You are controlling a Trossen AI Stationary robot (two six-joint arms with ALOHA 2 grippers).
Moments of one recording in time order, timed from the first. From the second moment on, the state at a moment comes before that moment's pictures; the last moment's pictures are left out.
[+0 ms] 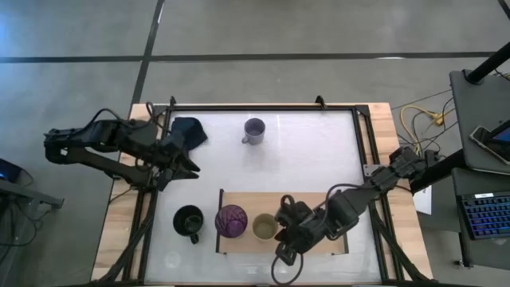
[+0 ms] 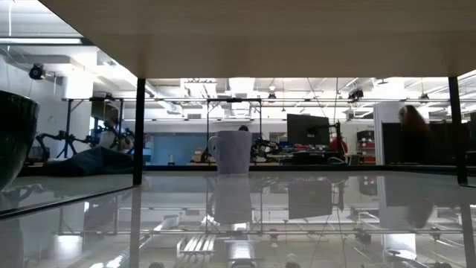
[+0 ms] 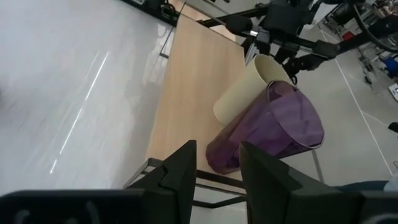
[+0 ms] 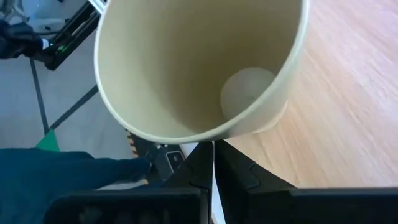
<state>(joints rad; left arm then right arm) -0.11 0.88 1.25 -0.87 0.14 -0.52 0.58 1.79 1.76 -0.87 0.21 1.10</state>
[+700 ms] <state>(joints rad) -0.11 0.86 1.23 -0.87 0.14 -0.47 0.55 1.68 1.76 -1.22 0.46 1.22</state>
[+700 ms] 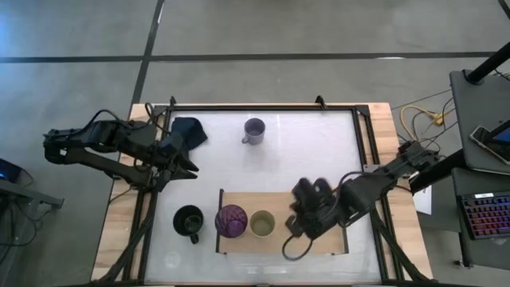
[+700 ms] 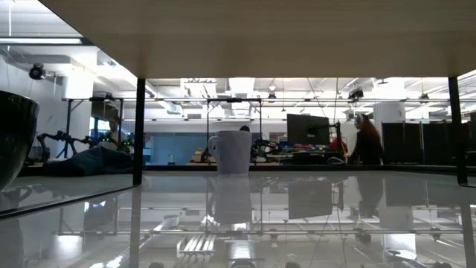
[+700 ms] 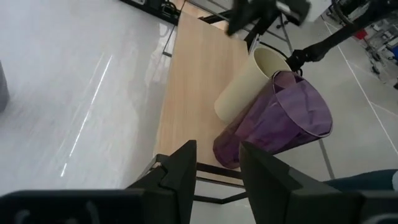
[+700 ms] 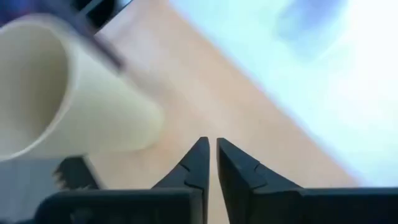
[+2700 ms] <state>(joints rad) -0.11 0.97 1.23 -0.85 -0.12 -0.67 -0.47 2.09 1.89 -0.86 -0.09 0.50</state>
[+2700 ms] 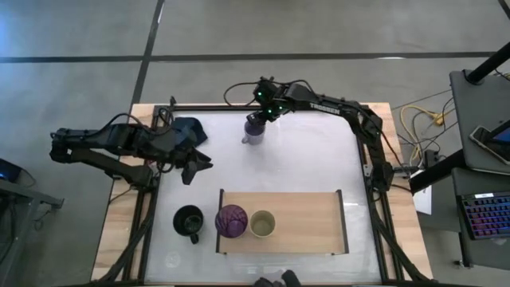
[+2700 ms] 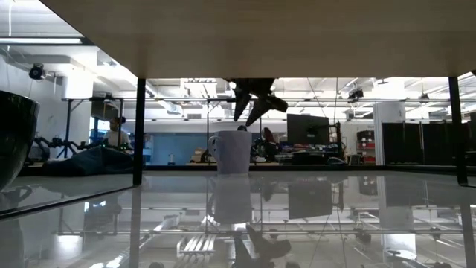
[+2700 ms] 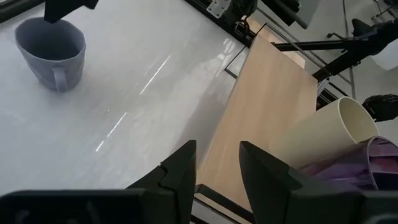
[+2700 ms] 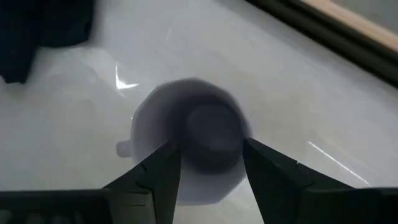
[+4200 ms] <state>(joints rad) 0.82 1.66 1.23 -0.46 0.55 -0.01 -0.44 1.68 1.69 -1.11 0.11 0.77</state>
